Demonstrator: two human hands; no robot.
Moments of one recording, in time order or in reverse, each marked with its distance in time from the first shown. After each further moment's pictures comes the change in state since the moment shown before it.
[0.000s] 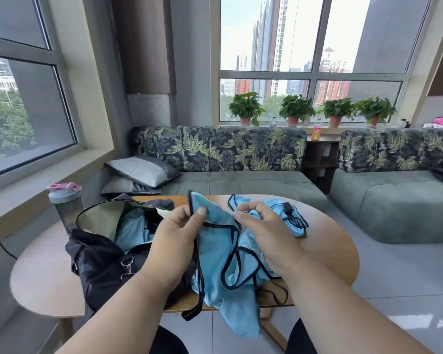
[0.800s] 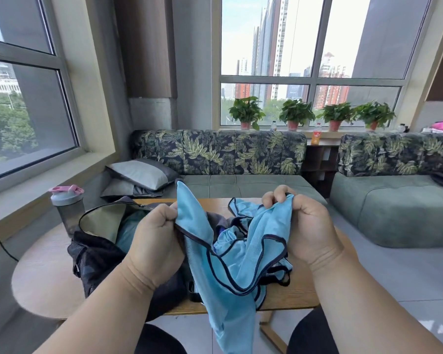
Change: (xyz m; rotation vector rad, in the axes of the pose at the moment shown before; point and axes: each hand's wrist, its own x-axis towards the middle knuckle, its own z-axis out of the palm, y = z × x) left_hand 0.001 0.037 -0.008 -0.444 -0.195 -0.205; right_hand -0.007 -0.044 -0.039 0.738 -0.304 -0.057
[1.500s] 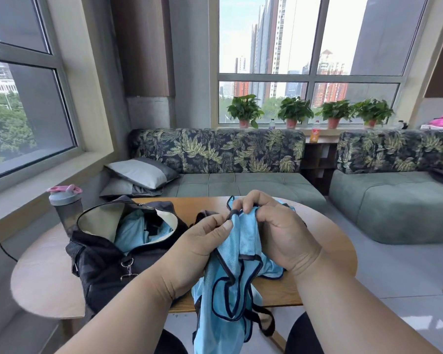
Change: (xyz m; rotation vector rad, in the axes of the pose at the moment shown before) left_hand -0.003 -0.041 0.016 0.265 -0.146 -0.098; right_hand 0.001 0.028 0.020 -0.154 -0.132 0.037
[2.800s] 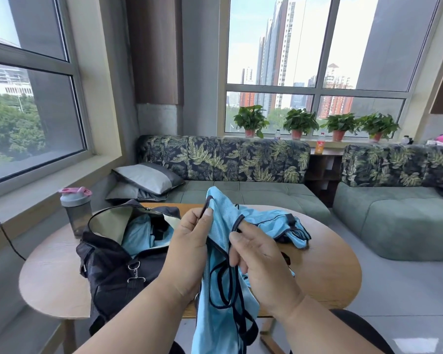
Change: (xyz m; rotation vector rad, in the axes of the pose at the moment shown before) left_hand -0.007 0.009 0.004 -0.024 0.413 0.258; right_hand -0.031 0.042 0.036 -0.626 0.158 -0.144
